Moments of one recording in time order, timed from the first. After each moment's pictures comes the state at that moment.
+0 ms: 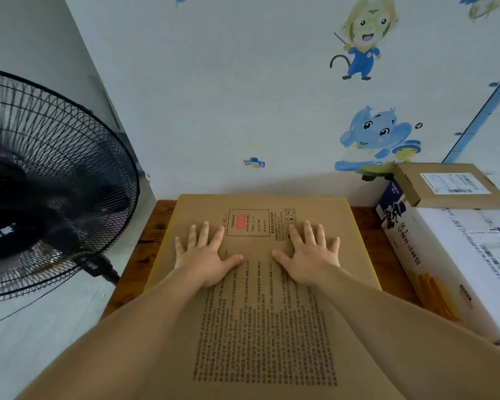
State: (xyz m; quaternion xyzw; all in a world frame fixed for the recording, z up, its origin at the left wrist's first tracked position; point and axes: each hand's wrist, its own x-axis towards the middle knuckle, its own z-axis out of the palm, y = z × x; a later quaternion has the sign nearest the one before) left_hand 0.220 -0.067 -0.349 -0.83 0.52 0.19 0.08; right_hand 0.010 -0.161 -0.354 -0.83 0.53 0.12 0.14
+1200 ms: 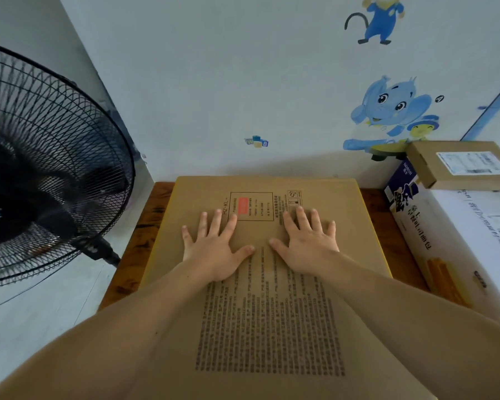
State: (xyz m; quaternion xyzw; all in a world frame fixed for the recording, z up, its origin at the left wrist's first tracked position) left_hand 0.208 -0.070 -0.361 -0.81 0.55 0.19 0.09; right_hand 0.027 -0.157 -0.354 -0.85 0.50 0.14 0.14
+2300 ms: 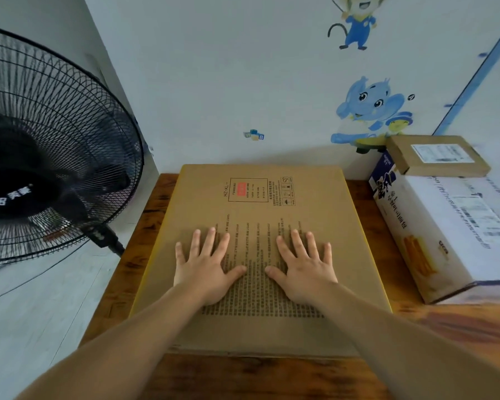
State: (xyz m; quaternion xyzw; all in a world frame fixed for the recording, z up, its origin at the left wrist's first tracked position) left_hand 0.173 0.029 -0.367 -0.81 0.55 0.16 0.10; right_hand -0.021 -0.054 -0.365 -0.85 0.48 0.17 0.14
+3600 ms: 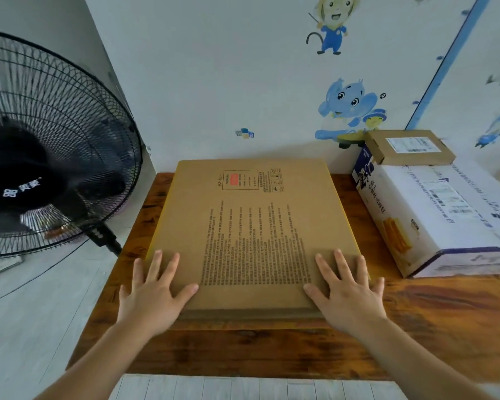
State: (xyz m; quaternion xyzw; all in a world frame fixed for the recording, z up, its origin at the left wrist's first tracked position) left_hand 0.194 0.143 -0.365 -0.86 0.47 0.17 0.09; right_hand -0.121 0.021 -0.357 -0.78 0.58 0.16 0.15
